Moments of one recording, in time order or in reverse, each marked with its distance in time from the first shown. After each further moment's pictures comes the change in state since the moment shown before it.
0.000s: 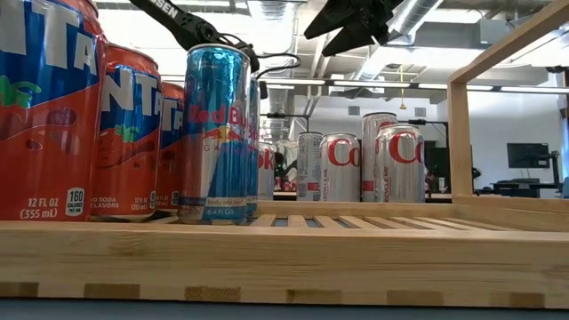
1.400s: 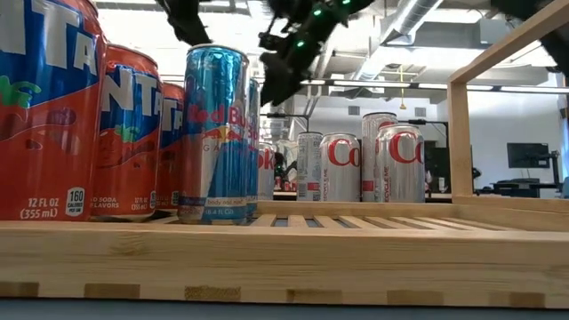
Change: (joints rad) left arm 0.017 -0.487 0.145 -0.420 -0.021 -0.120; right arm -0.420 0.609 0.760 -0.357 -0.243 -0.404
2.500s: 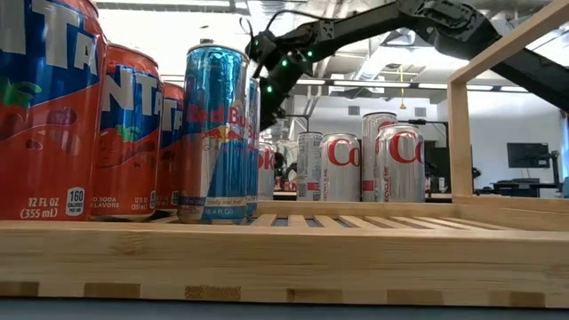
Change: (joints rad) left arm -0.107 -0.311 -0.001 -0.097 0.000 -0.074; right arm -0.108 0.372 0.363 0.043 -0.122 -0.048
